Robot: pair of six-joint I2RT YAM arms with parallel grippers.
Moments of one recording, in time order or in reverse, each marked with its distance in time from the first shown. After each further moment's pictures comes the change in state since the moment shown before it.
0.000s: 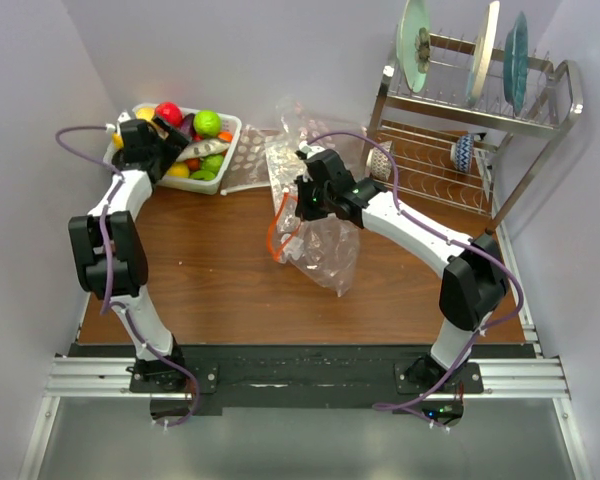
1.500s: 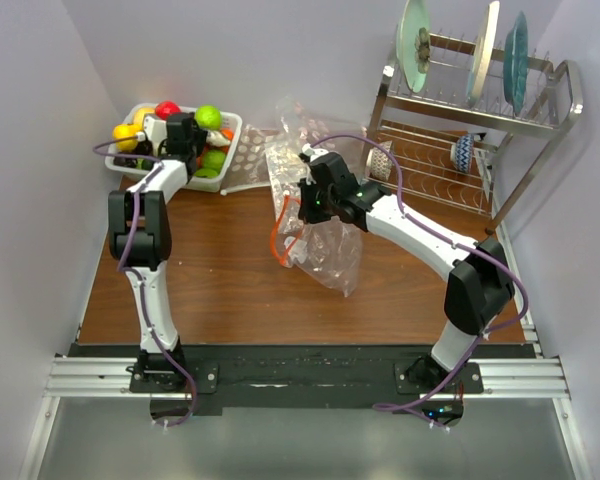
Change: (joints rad) left arm -0.160 0.298 0.220 0.147 -0.323 -0.414; right arm -0.002 -0.037 -0.043 0.004 0.002 -0.002
